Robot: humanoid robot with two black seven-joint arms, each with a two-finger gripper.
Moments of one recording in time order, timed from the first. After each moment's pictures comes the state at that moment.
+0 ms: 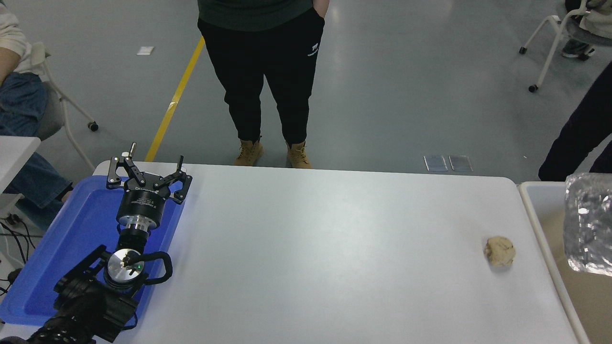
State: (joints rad) left arm -0.51 0.13 -1.12 -0.54 -0.09 -0.62 -0.35; right arm 0.86 -0.79 -0.52 0.38 -0.98 0.25 0.17
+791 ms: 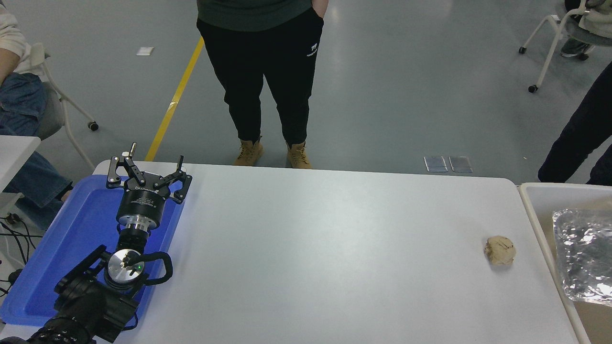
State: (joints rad) left arm -0.51 0.13 -1.12 -0.54 -0.09 -0.62 -0.35; right arm 0.72 -0.69 -0.50 0.25 -0.96 0.13 0.17
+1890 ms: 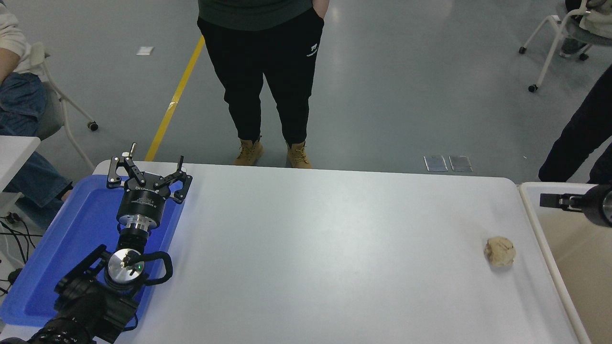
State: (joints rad) left arm -0.51 0.13 -1.12 -0.54 -0.09 -0.62 -0.35; right arm 1.30 -0.78 -0.70 0.89 -0.90 0.15 0.03
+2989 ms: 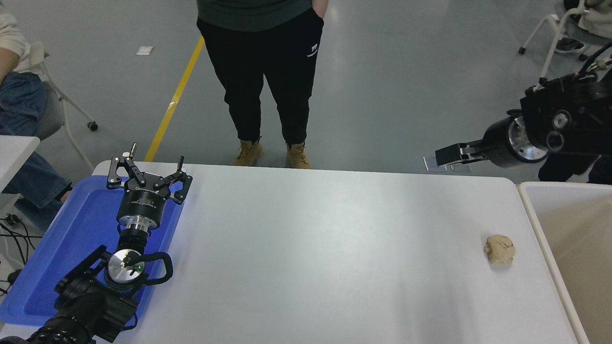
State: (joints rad) left arm -0.51 0.13 -1.12 -0.54 -0.09 -0.62 -0.35; right arm 2.07 -0.41 -1.11 1.43 -0.44 0.29 -0.01
